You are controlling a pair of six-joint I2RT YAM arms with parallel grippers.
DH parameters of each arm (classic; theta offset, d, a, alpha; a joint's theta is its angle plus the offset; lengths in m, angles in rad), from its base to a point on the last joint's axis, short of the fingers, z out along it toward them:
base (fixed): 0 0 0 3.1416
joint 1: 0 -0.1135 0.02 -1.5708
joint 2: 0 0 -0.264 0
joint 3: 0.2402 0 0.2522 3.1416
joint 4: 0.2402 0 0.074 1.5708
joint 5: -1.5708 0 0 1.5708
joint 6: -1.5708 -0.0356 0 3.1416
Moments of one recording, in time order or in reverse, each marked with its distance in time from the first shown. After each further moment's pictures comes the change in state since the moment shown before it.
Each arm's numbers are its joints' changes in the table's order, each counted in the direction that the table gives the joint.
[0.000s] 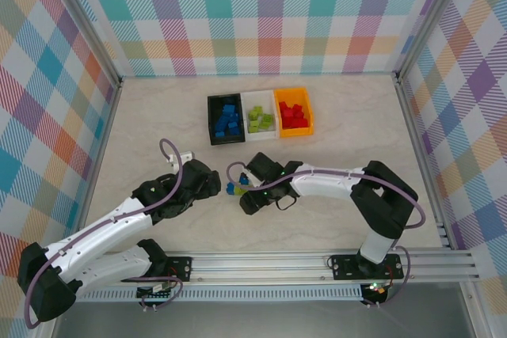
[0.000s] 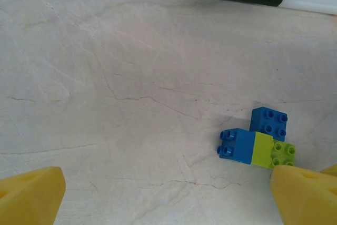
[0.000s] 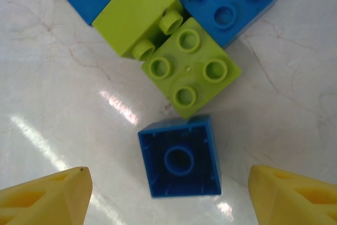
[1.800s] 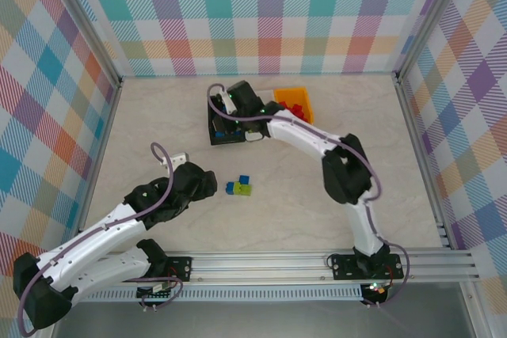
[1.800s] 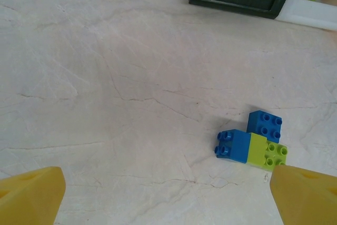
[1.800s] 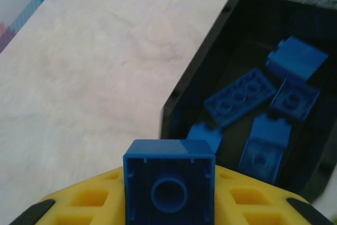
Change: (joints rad) left arm 0.000 0.080 -0.016 0.027 0.012 0.029; right arm 0.206 -0.472 0.931 0.046 0.021 0.051
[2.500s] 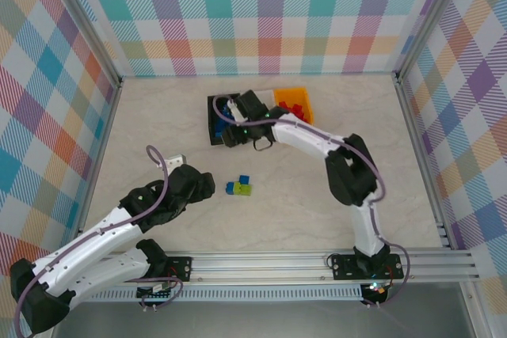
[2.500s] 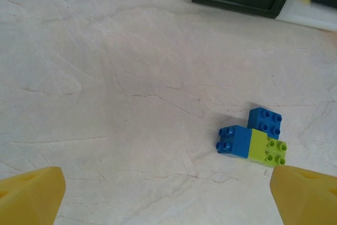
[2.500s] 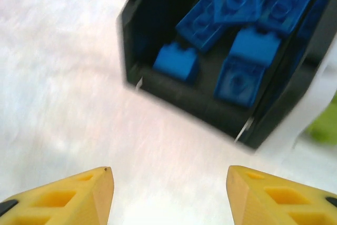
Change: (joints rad) left arm 0.000 0.046 -0.010 0.025 -0.005 0.009; right arm -0.024 0.157 -0.259 0.075 -0.024 0.020
